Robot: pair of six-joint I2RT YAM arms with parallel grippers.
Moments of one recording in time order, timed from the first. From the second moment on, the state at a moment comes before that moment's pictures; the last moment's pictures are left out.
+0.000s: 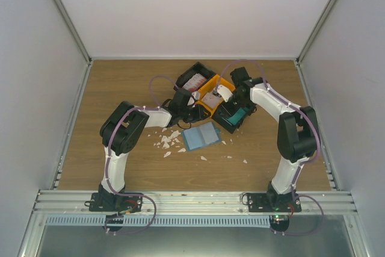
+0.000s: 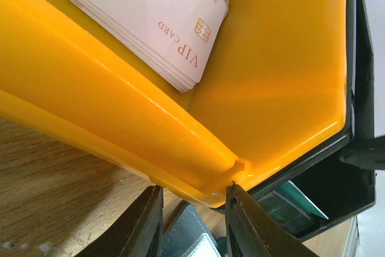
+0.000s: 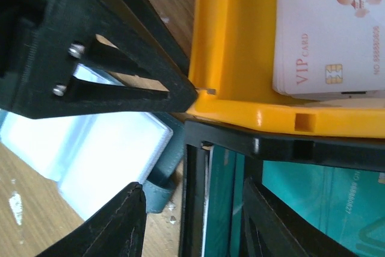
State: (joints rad) left arm -0.60 2.05 1.15 0.23 0.46 -0.77; right arm 0.33 1.83 1.39 -0.84 -0.42 -0.47
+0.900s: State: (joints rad) left arm -0.60 2.05 1.15 0.23 0.45 -0.77; right arm 0.34 1.90 1.38 -0.84 -0.34 -0.49
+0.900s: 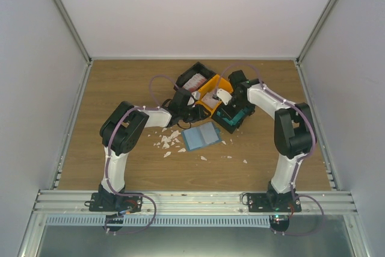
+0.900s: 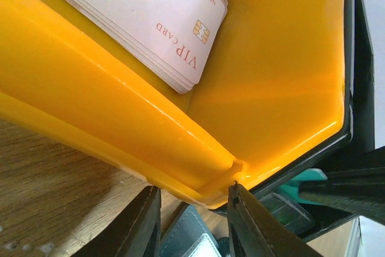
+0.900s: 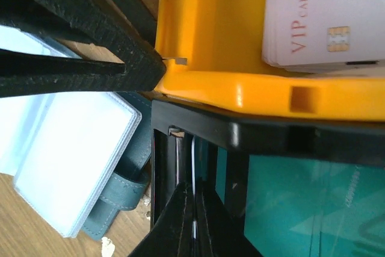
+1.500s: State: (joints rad) left arm -0.60 1.88 1.02 0.24 0.39 -0.75; right arm 0.34 1.67 1.38 -0.83 -0.24 -0.43
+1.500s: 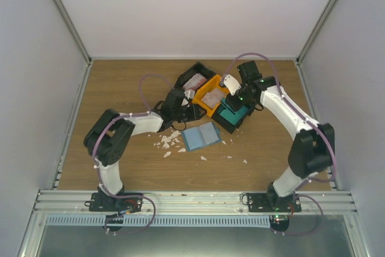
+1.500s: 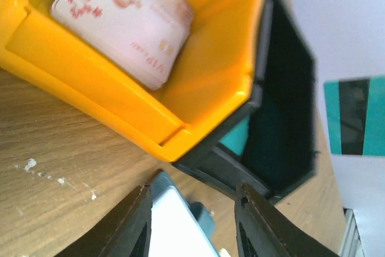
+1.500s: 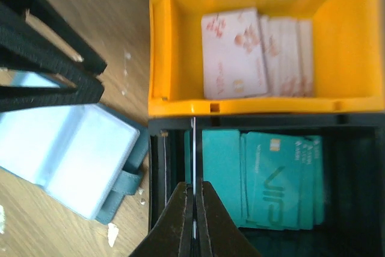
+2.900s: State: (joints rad) left arm -0.60 1.24 0.55 0.70 0.75 -0.93; right arm 0.42 1.12 0.63 0.40 -1.03 0.68
